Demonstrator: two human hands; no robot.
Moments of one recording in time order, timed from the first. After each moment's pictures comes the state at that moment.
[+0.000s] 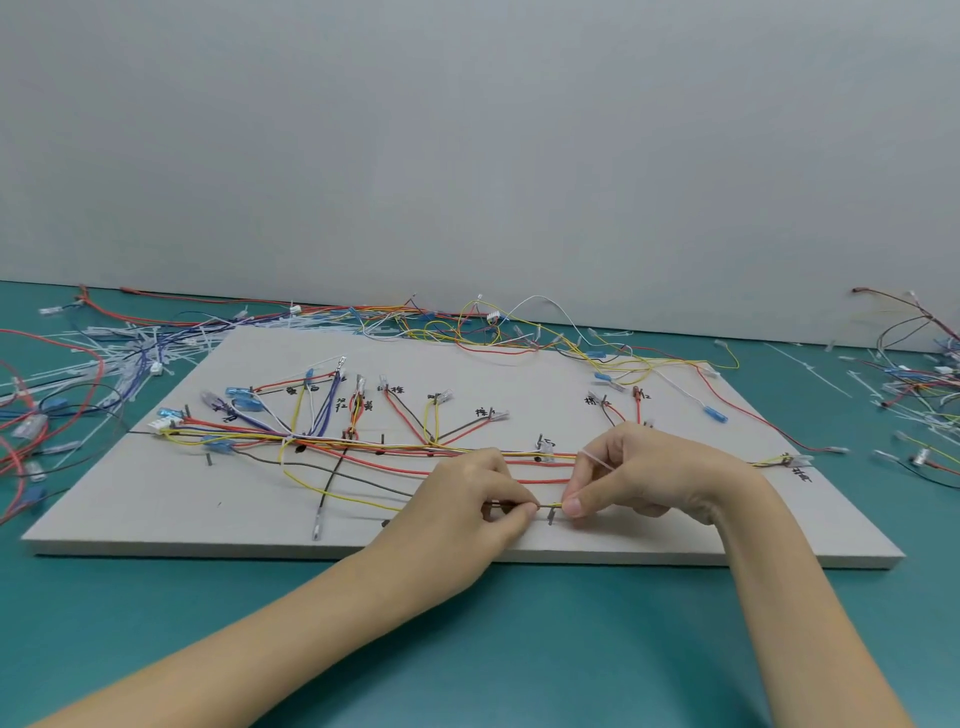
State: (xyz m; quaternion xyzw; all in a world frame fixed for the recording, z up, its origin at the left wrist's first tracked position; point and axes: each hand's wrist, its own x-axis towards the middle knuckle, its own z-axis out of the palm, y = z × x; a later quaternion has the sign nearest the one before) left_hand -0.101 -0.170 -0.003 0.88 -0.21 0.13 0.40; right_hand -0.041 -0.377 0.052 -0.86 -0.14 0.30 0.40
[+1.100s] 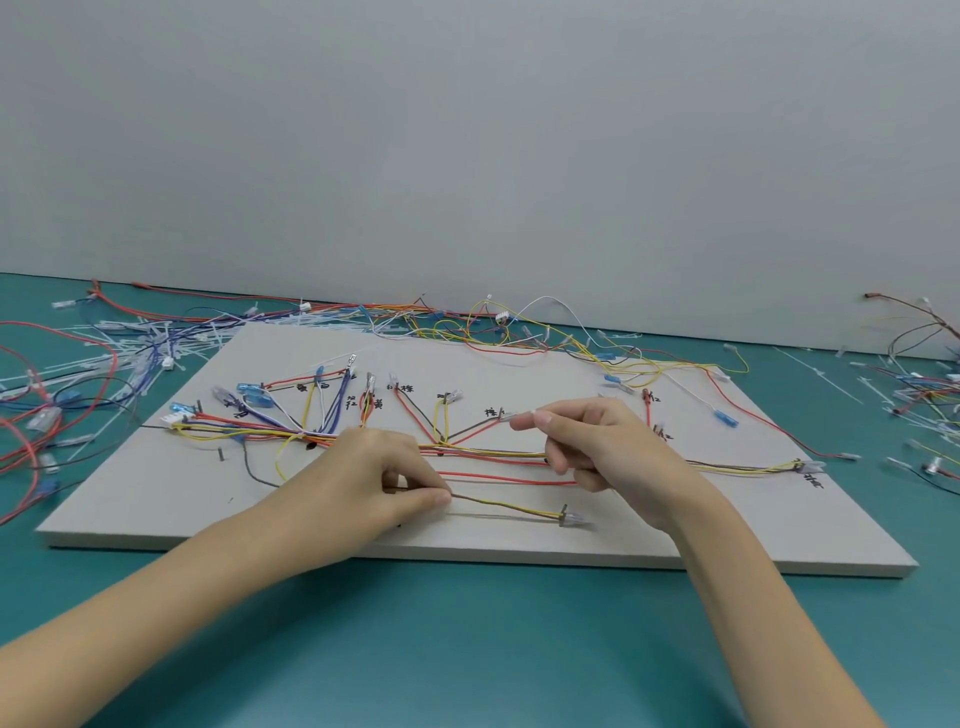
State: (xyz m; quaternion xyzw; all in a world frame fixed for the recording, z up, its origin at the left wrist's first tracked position) left_hand -0.104 -0.088 0.014 0.90 -0.19 0.07 0.40; right_hand -0.047 -0.332 0.044 -0.78 -0.15 0.14 0.59
